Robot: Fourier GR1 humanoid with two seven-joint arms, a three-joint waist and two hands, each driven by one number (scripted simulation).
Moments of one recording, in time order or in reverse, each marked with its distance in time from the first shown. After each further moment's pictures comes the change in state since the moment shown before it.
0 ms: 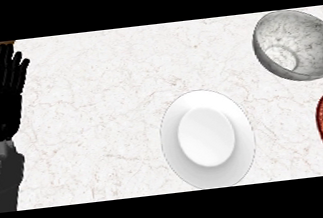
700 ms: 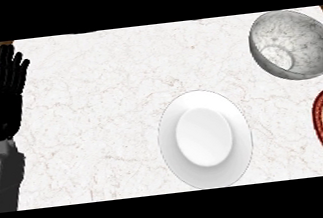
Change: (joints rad) left arm -0.004 -0.001 0.003 0.021 -0.012 0.007 -0.007; right arm -0.131 0.192 0.200 0.026 0.068 0.025 0.055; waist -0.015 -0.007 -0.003
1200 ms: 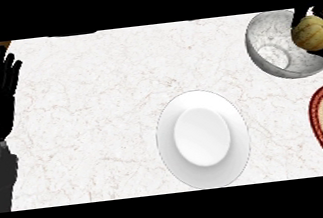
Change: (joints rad) left arm 0.007 0.019 0.026 -0.003 0.011 -0.009 0.011; right arm -0.028 0.196 0.068 0.147 0.090 -0.141 0.018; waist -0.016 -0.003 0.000
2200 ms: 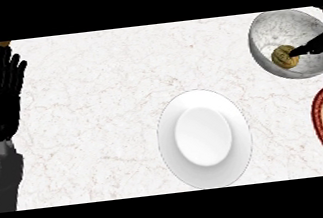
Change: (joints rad) left arm -0.002 -0.020 -0.009 0.016 -0.014 0.002 -0.028; right arm -0.039 0.076 -0.303 0.222 -0.277 0.071 0.074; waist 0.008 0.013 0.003
